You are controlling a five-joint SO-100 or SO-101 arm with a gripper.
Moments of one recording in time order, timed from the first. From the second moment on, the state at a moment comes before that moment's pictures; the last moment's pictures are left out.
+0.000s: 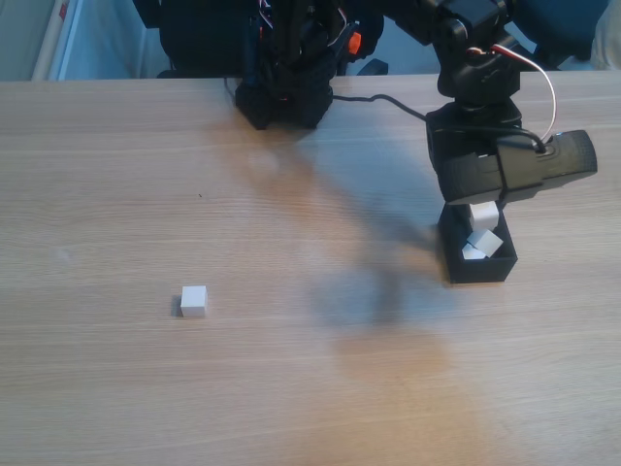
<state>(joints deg) -38.6 94.8 90.0 61.0 -49.6</state>
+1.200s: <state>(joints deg) 4.5 104.7 109.6 70.2 -99.8</state>
